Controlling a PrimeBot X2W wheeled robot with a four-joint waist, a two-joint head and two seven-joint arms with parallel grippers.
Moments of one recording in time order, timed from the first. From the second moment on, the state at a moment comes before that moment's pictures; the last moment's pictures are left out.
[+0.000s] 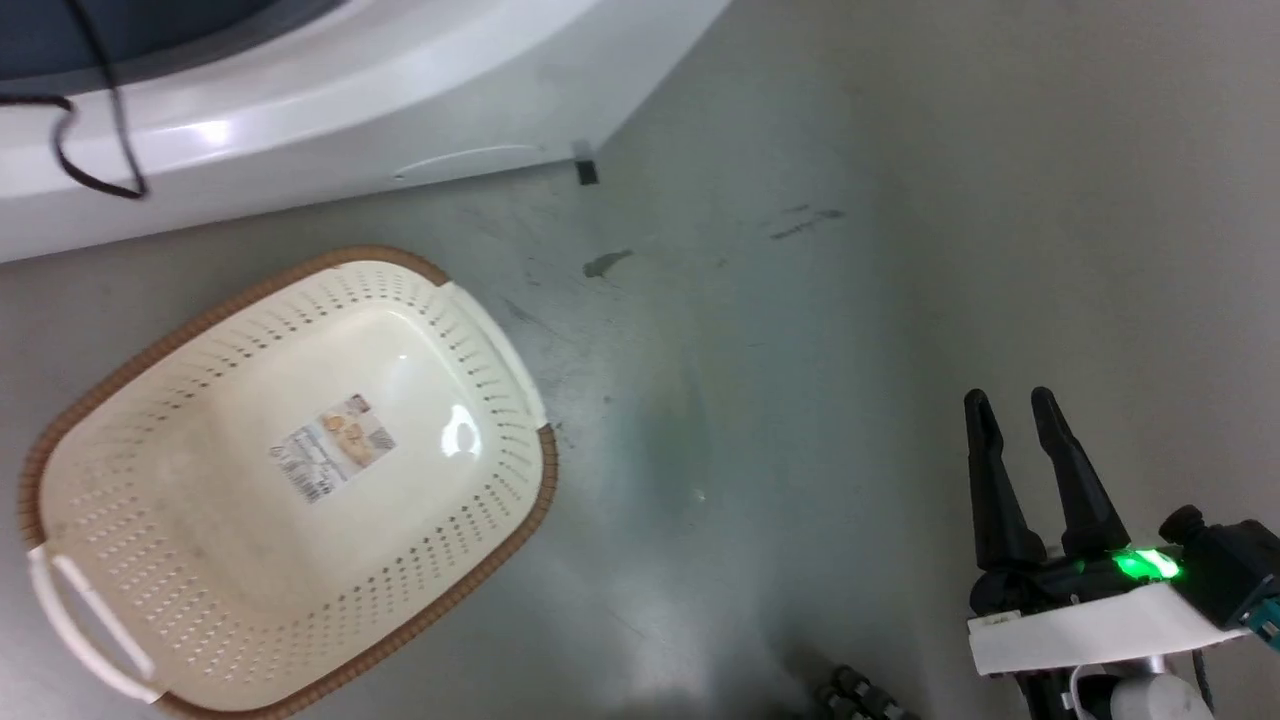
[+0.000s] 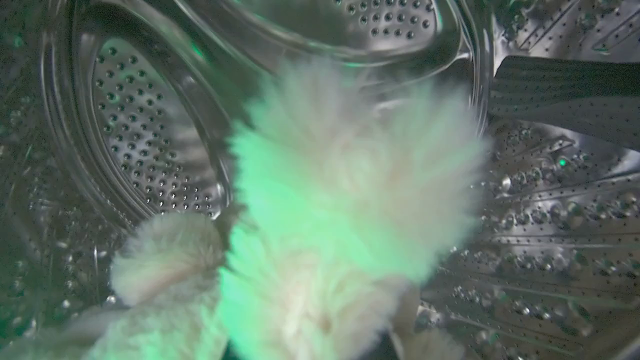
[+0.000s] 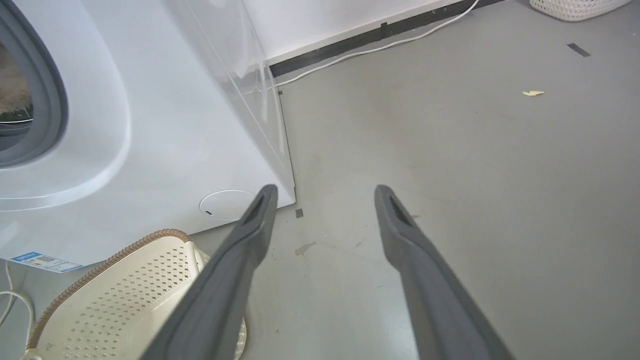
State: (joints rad) left arm -1.45 0.48 -0.28 0.74 -0.39 0.06 -0.23; right arm -0.08 -0.05 0.09 -0.01 0.46 0.13 -0.26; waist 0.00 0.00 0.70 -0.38
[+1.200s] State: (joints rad) left arm -1.62 0.45 -0.30 0.91 -0.42 0.03 -0.22; right arm 0.01 -0.05 0.06 -0.13 0.47 0.13 -0.26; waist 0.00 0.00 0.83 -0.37
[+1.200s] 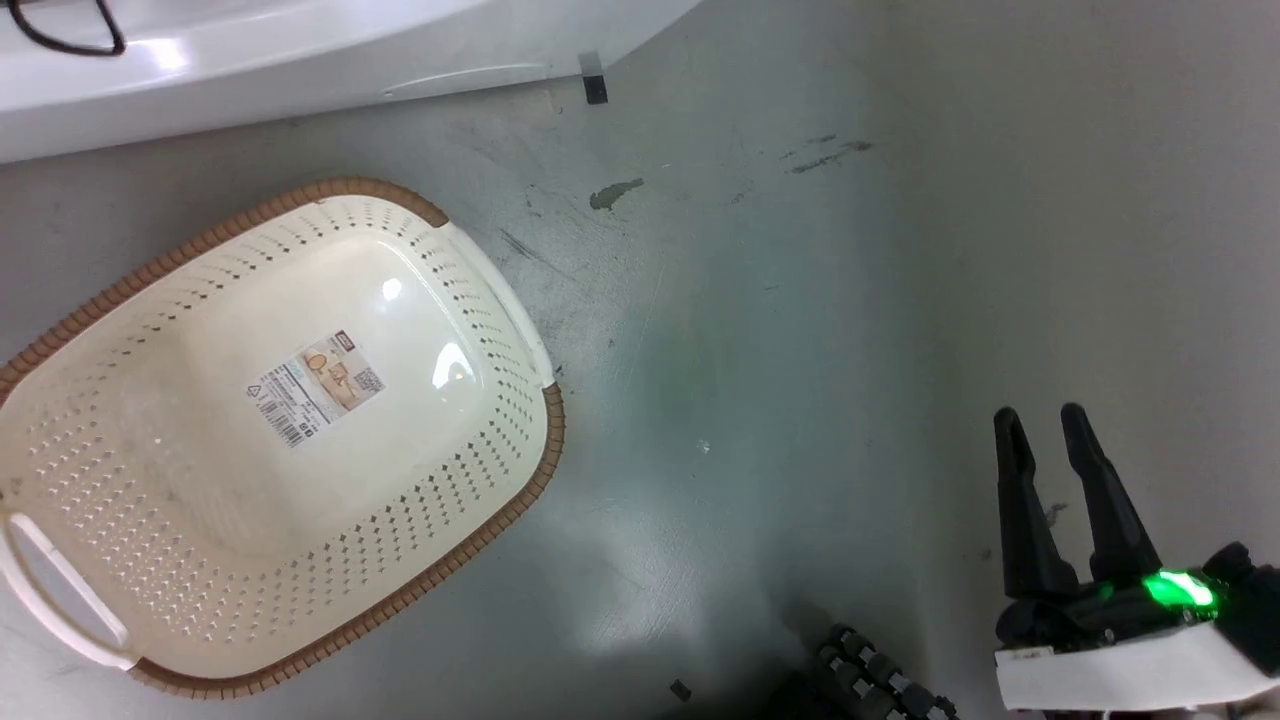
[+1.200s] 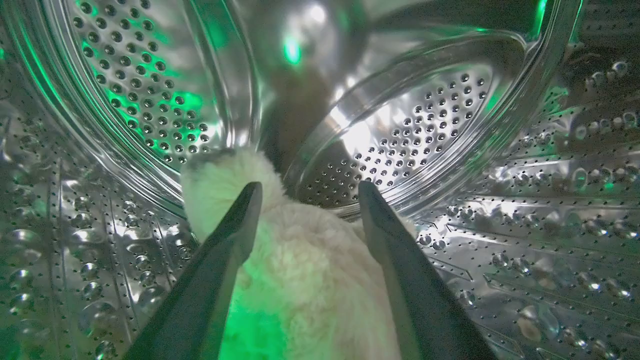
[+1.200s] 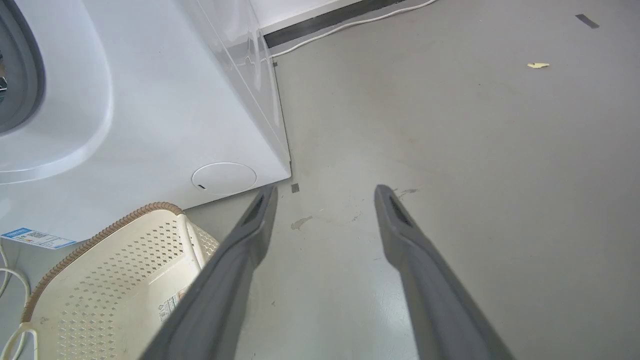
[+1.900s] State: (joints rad) left arm -1.44 0.33 -0.30 0.94 -0.50 -0.03 -0.25; right arm -0.09 -0.05 0.02 -0.06 0.40 0.13 -0.26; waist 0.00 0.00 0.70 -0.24
